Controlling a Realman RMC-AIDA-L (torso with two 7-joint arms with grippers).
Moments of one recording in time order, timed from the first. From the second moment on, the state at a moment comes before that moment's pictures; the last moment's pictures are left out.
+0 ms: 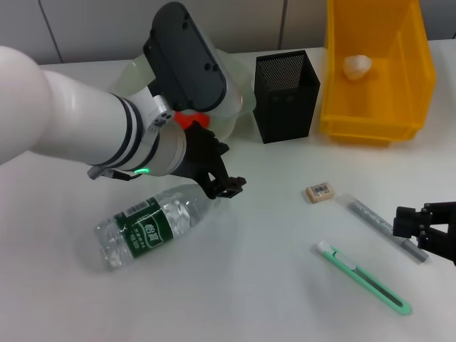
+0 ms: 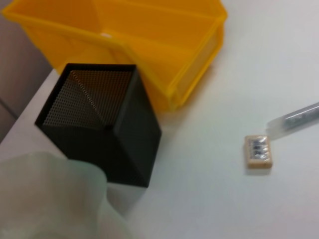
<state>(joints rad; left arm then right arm) -0.62 -2.08 1.84 1.37 2.49 1.08 -2.44 0.20 2.04 -0.57 -0.83 -1.97 -1.83 1.42</state>
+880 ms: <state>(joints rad) -0.70 -2.08 1.90 1.33 2.57 1.13 -2.58 0.22 2.03 -0.56 -0.78 -1.98 -1.81 1.40</state>
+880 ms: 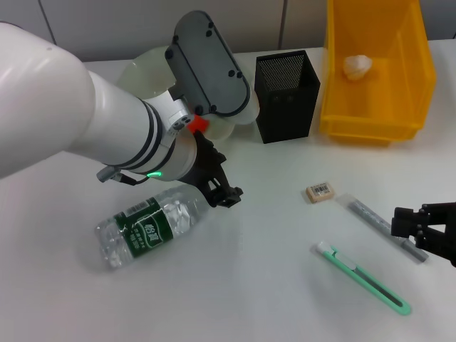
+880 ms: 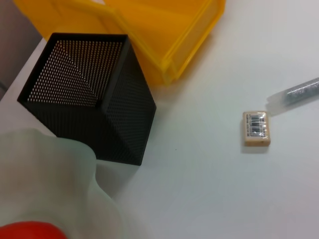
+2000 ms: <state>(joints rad) -0.71 -2.08 1.97 1.21 2.56 1.00 -2.57 0.21 2.03 -0.55 -0.75 -1.99 -1.81 1.38</state>
